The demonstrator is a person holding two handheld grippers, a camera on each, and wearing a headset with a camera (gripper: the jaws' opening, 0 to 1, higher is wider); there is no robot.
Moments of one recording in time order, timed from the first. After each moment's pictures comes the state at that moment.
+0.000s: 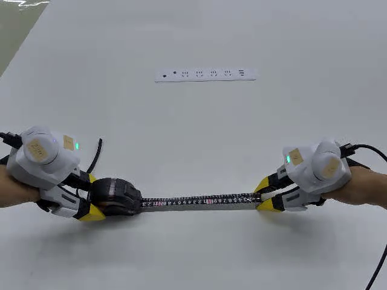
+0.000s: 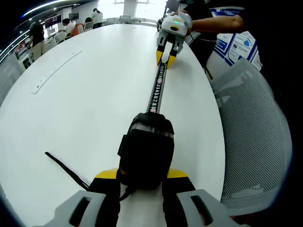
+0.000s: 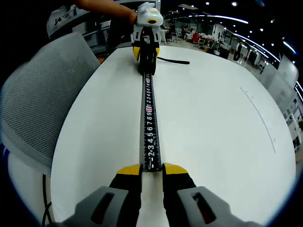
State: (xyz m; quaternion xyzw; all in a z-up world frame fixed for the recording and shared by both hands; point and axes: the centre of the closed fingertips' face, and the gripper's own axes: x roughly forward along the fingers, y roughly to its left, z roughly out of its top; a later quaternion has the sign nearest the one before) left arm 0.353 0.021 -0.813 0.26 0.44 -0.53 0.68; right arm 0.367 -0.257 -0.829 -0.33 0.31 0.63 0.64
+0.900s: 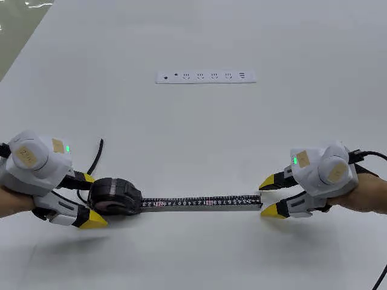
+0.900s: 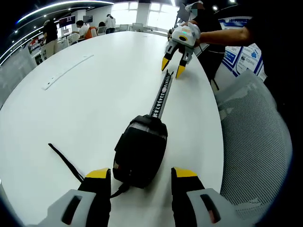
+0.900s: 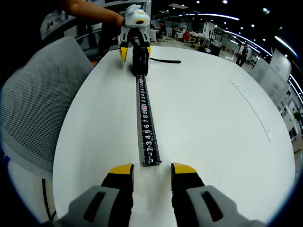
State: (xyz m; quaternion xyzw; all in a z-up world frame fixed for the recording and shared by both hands) left arm 0.346 0.021 -0.804 0.21 0.42 -0.50 0.73; right arm 0.367 -0.267 -0.824 -0.32 0.31 0.60 0.67
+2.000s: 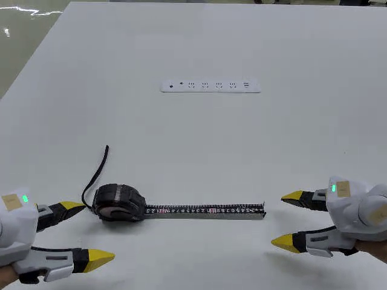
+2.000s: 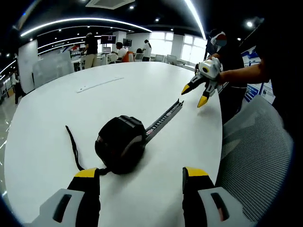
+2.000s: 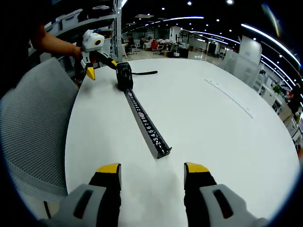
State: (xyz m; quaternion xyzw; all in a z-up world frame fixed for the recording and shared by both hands) left arm 0.300 0.022 -0.783 0.10 0.32 -0.39 0.86; right arm 0.338 -0.283 -0.802 -0.23 0.30 0.51 0.77
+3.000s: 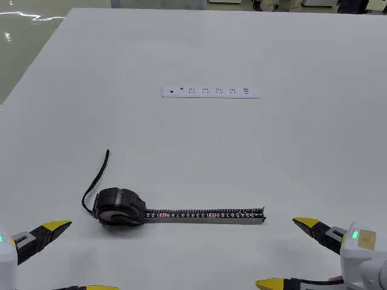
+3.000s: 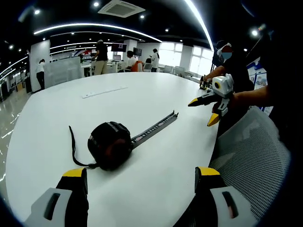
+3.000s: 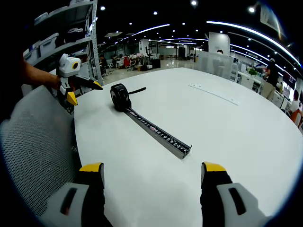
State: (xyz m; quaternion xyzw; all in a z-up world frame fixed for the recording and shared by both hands) left arm 0.271 0.009 -0.751 0.05 0.30 -0.36 0.88; right arm 0.290 -0.260 -0.774 -0.13 0.29 0.42 0.85
